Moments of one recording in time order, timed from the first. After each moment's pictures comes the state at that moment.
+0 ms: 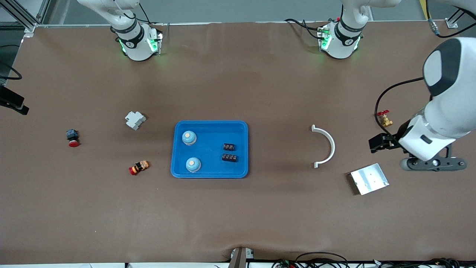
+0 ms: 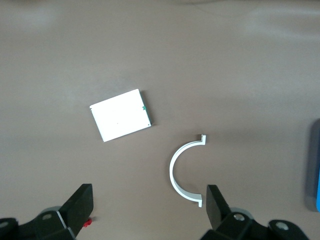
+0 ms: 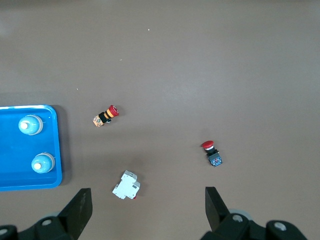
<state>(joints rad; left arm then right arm) -0.19 0.35 0.06 -1.29 0.00 1.67 -0.12 -0.09 0.09 -0.02 -1.41 -0.02 1.56 -0.07</state>
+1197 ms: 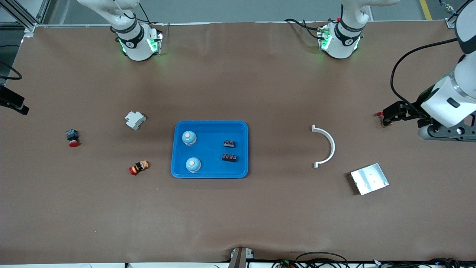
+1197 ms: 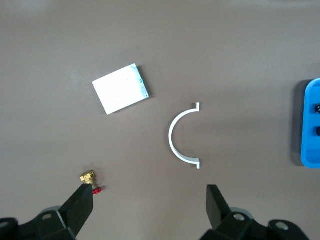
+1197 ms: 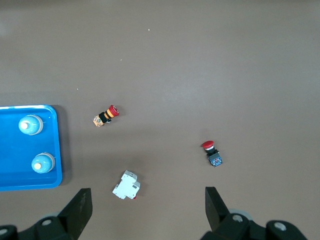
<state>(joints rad) -0.10 0.24 -0.07 -1.30 0.02 1.52 -0.07 -0.09 0.09 -0.02 -1.41 -0.02 1.56 -0.07</state>
